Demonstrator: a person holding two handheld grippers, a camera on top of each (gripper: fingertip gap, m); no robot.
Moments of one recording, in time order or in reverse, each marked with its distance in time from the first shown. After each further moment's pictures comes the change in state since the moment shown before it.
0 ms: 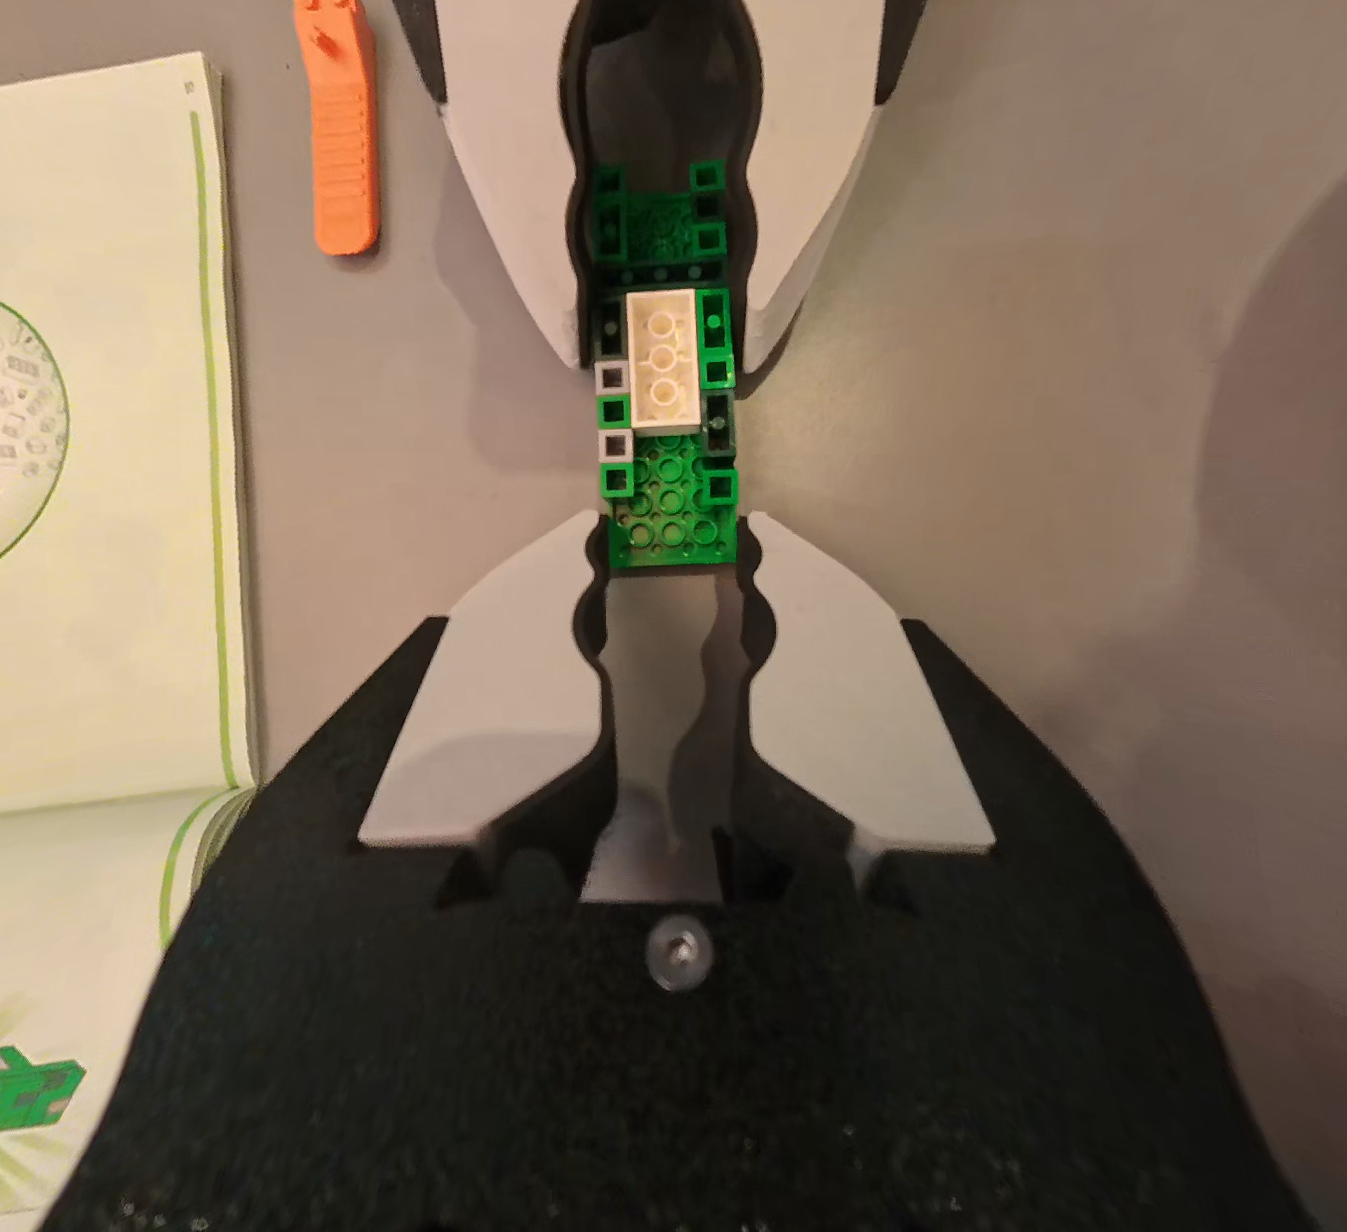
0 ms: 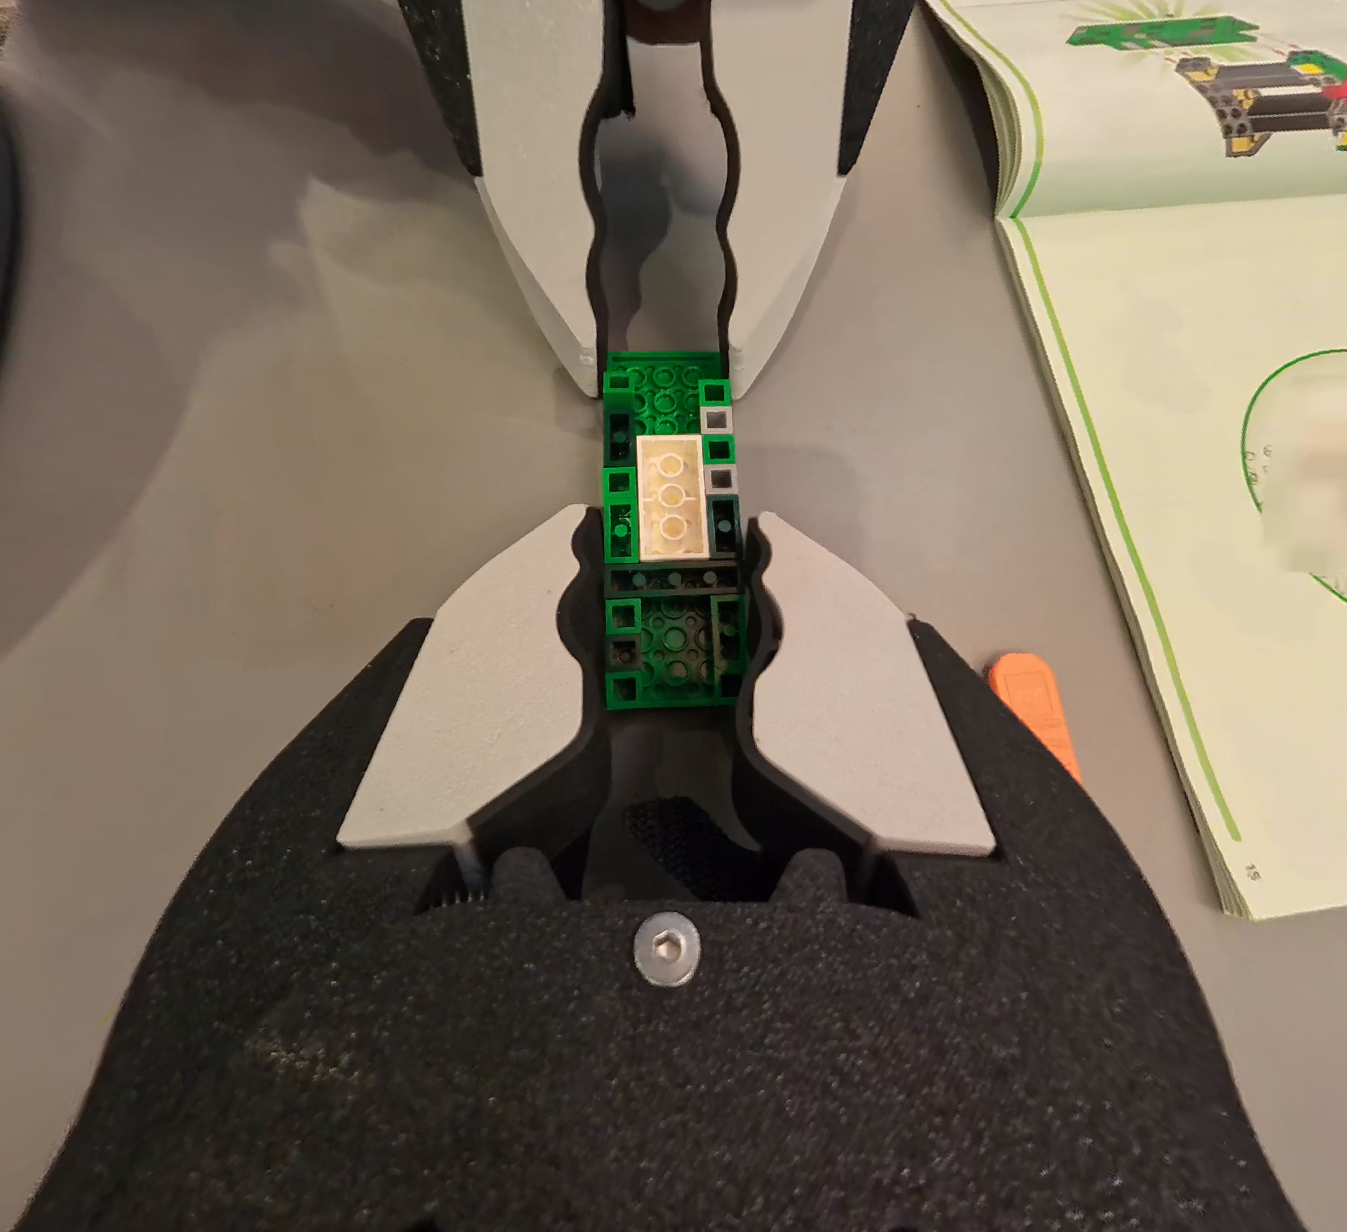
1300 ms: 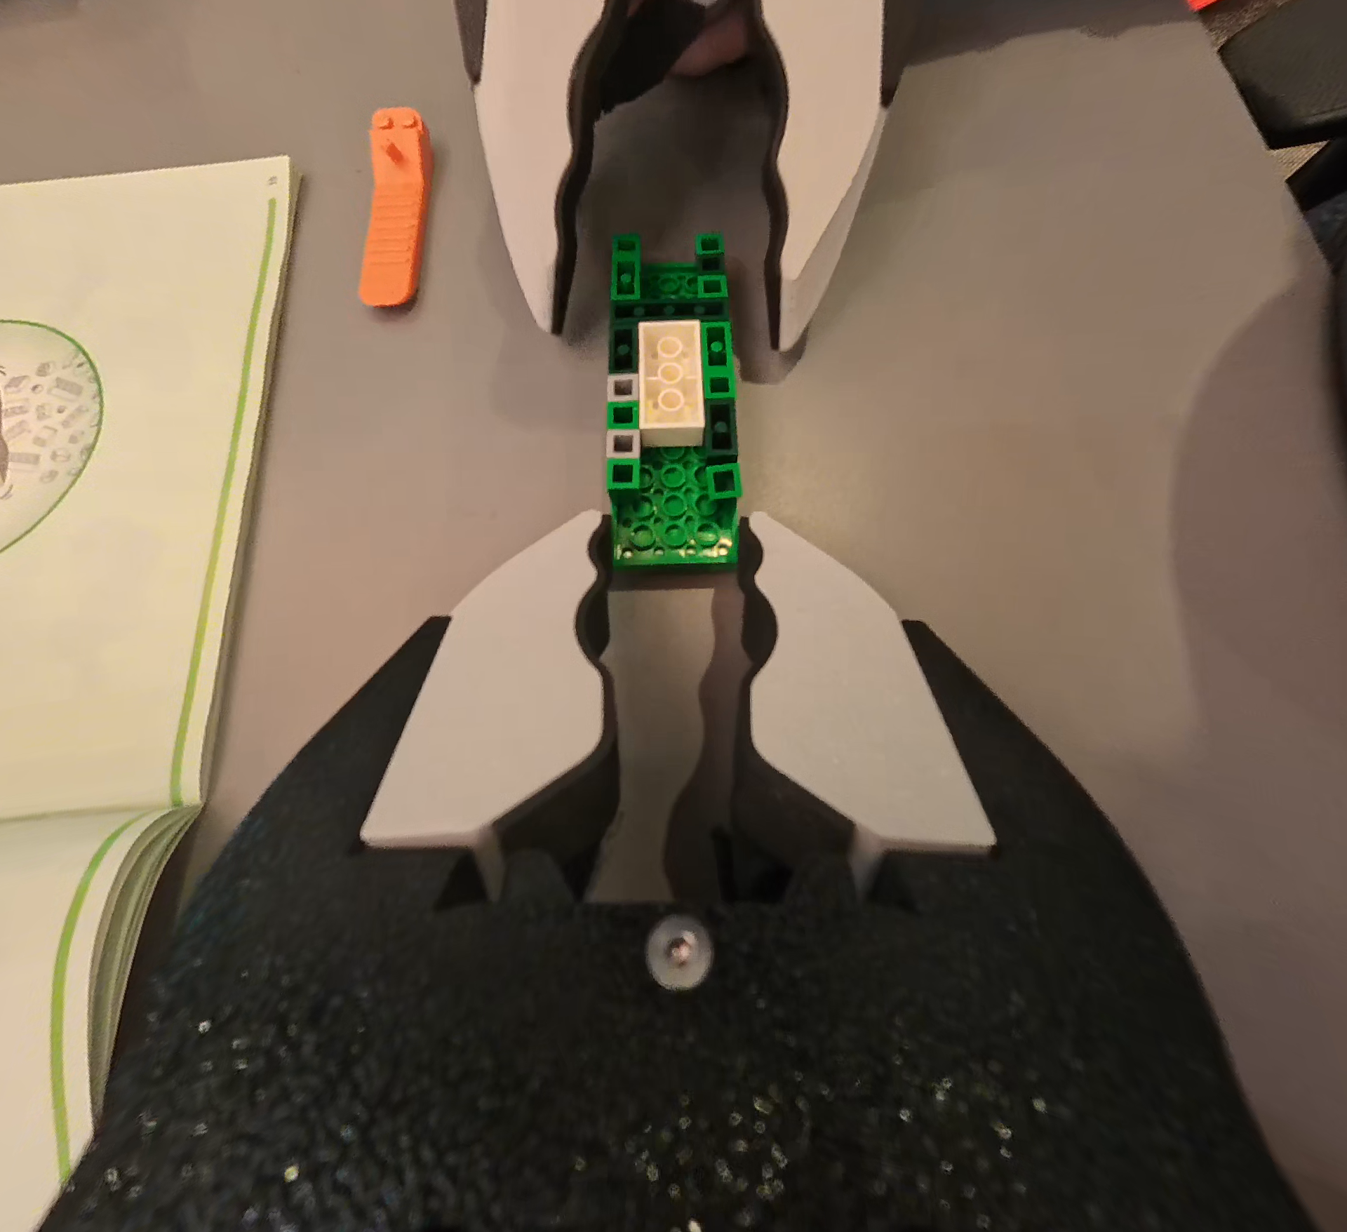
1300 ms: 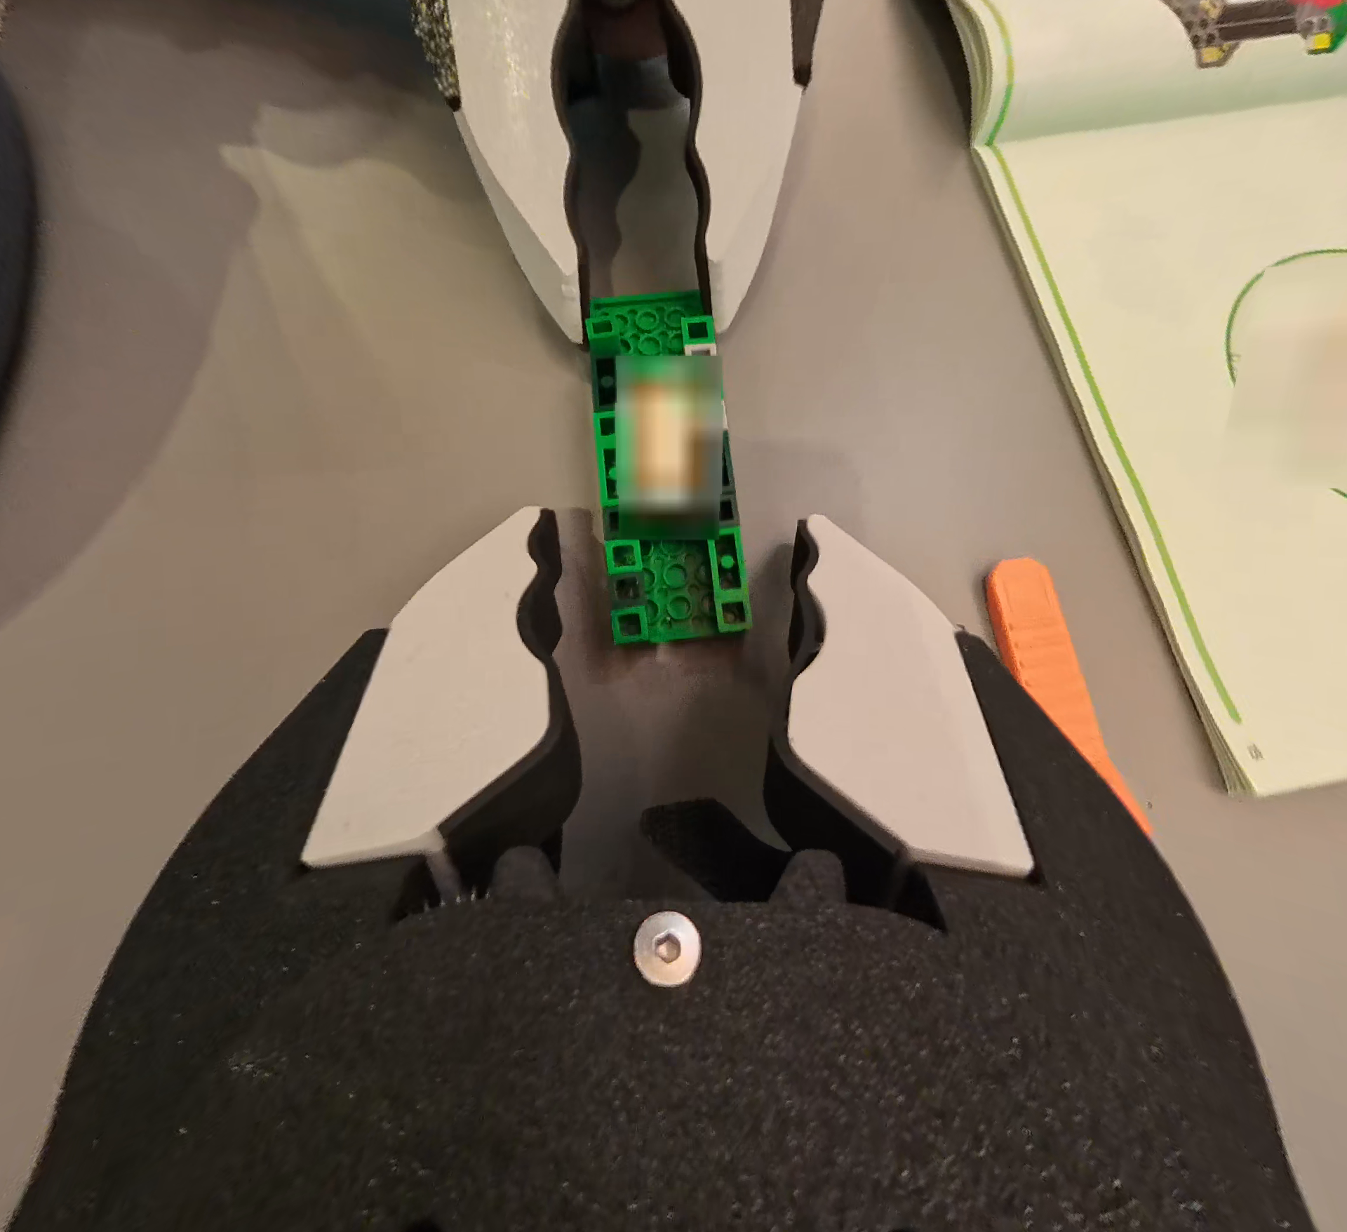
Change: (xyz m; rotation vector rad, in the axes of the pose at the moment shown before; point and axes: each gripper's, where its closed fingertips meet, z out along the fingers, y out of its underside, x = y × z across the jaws) left arm 0.001 -0.007 -0.001 0.222 -0.008 -0.033; right arm -0.001 0.012 -0.014 -0.011 0.022 0.056
